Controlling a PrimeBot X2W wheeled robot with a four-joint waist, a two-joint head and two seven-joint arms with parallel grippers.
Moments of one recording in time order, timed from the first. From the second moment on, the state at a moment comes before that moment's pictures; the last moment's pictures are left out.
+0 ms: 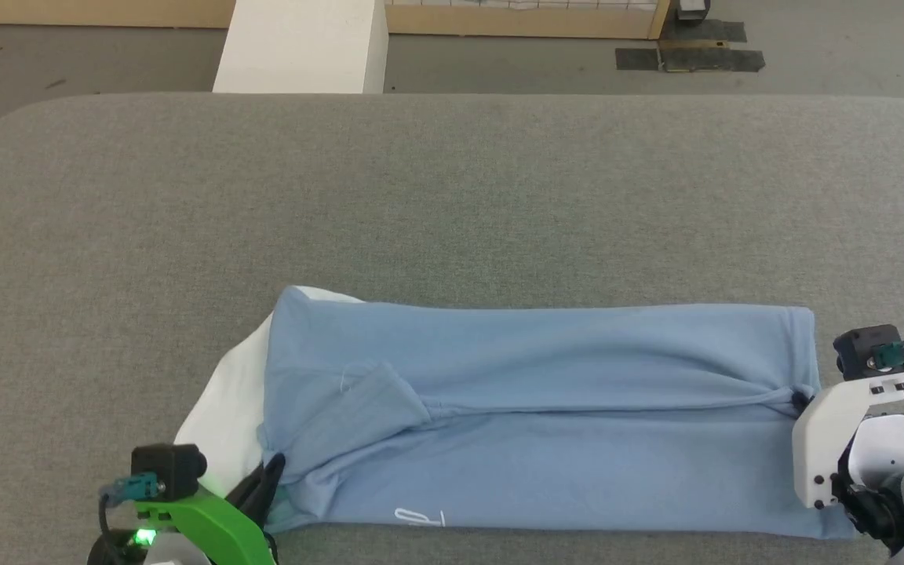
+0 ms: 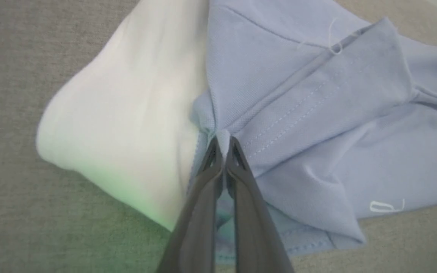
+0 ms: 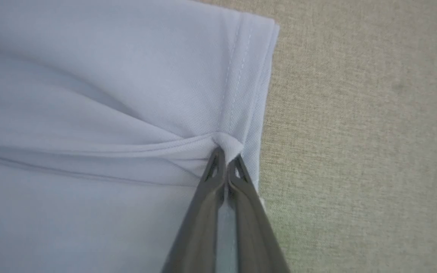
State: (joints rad) left arm -0.04 0.51 -0.51 0.12 -0.84 0.06 0.03; right arm -0.18 -0.26 -0.04 0.29 0.14 0.13 0.56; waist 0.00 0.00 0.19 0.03
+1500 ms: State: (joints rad) left arm -0.13 0.20 -0.12 0.14 -0.29 0.03 -0.26; right arm -0.23 -0.05 -0.34 0.46 0.11 0.13 0.53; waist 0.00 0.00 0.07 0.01
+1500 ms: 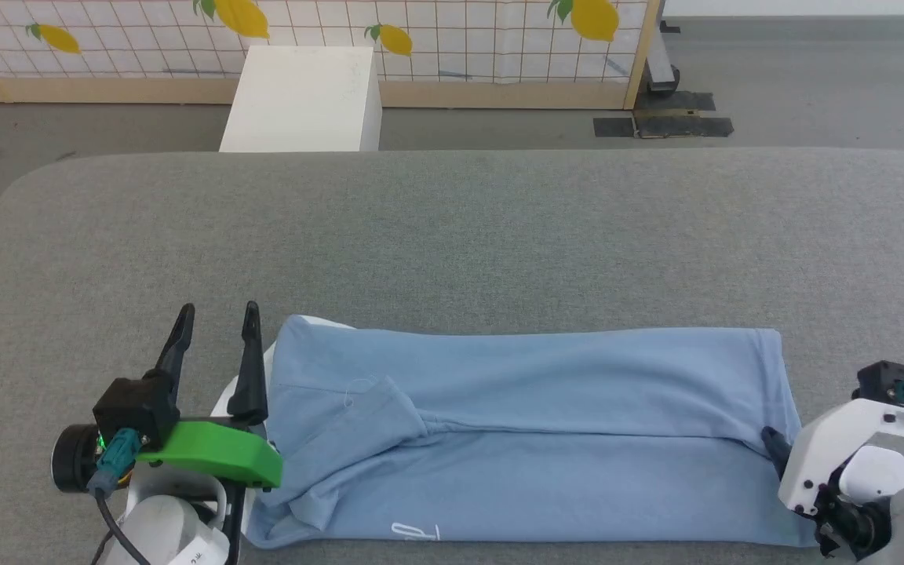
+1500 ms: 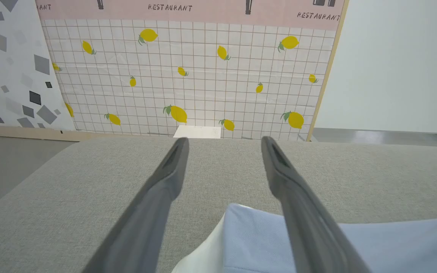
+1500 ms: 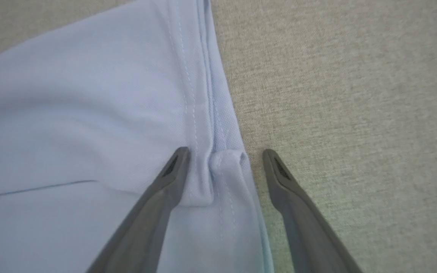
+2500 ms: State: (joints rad) left arm -0.14 0.12 -0.04 0.20 -0.21 -0.07 -0.26; right arm -0.23 -0.20 -0.59 0.37 -0.20 0.13 0.54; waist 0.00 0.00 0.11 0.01
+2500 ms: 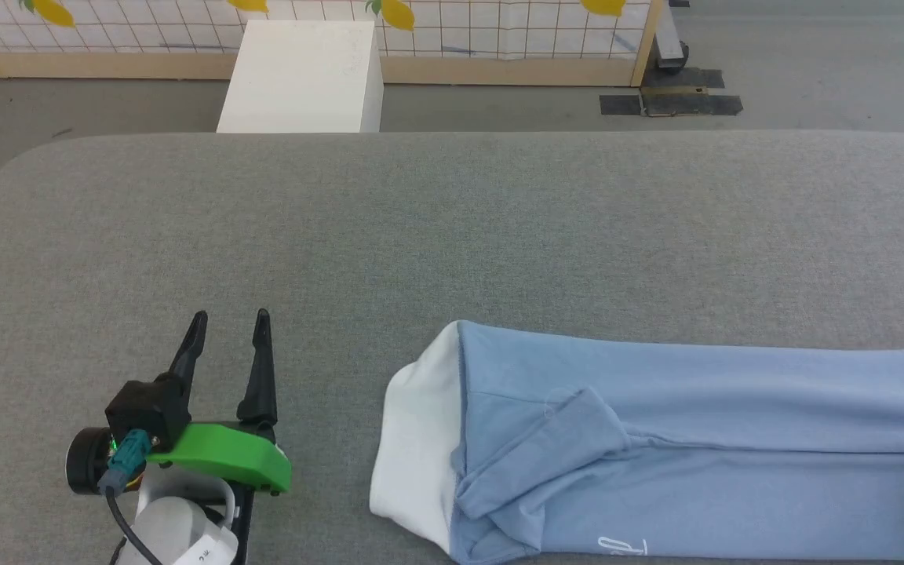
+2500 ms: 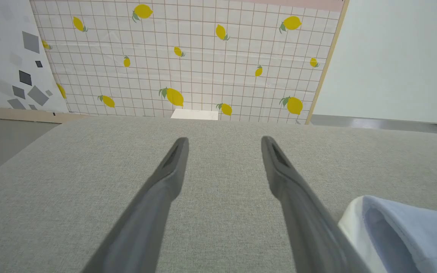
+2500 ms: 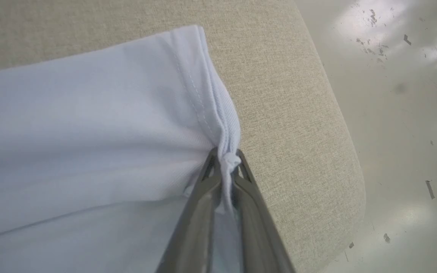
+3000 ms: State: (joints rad) left arm -0.14 0.10 -0.02 0.21 -0.20 -0.10 -0.26; right arm -0.08 -0.18 -0.18 -0.21 -0.01 0.13 0.77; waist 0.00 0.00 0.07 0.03
